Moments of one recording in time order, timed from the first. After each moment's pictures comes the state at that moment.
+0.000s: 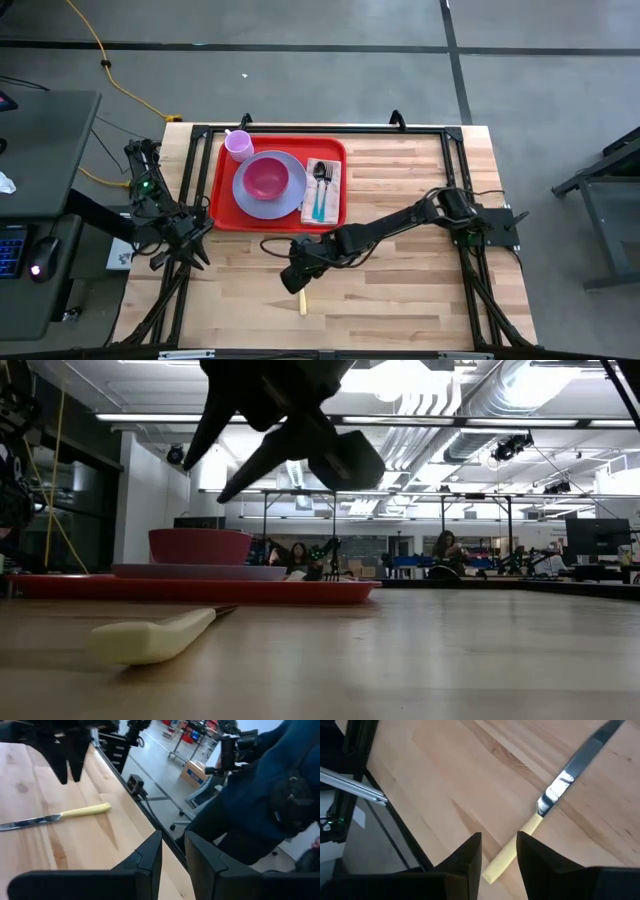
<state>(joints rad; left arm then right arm) -1.03 0.01 0.29 -0.47 -0.27 -0.48 0.29 2.17 1.79 -0.53 -0.06 1.24</state>
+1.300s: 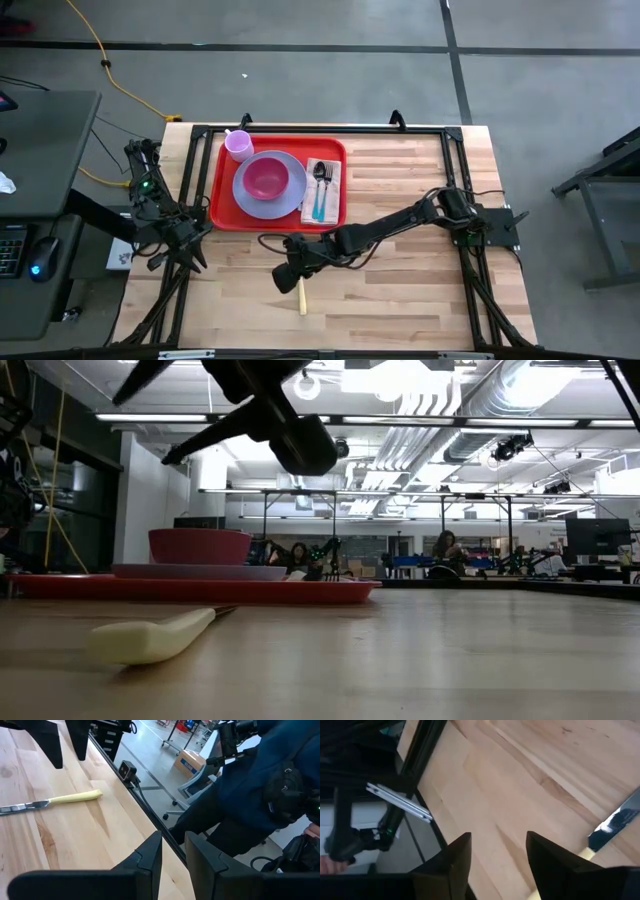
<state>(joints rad) -1.03 0.01 0.29 -0.50 -0.20 -0.50 0.29 2.17 1.79 -0.33 -0.02 1.22</state>
